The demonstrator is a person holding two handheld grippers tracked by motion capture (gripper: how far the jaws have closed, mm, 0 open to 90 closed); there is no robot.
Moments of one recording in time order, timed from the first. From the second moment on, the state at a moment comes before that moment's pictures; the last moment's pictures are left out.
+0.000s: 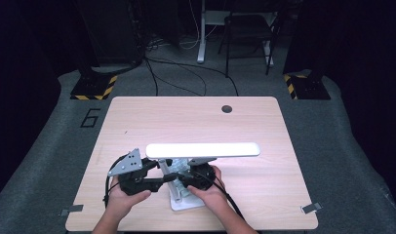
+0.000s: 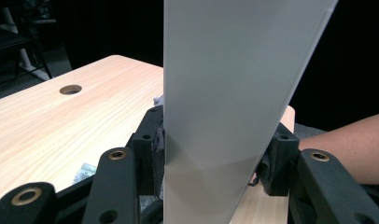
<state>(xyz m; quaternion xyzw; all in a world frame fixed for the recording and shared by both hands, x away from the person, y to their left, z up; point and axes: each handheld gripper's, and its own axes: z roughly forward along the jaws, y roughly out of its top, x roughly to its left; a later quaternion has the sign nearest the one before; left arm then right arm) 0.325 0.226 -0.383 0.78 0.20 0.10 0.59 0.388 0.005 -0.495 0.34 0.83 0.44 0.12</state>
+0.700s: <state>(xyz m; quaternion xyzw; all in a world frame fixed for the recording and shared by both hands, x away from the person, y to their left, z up) 0.324 0.226 -0.383 0.78 0.20 0.09 0.59 0.397 0.027 -0.507 0.28 0.85 0.42 0.14</state>
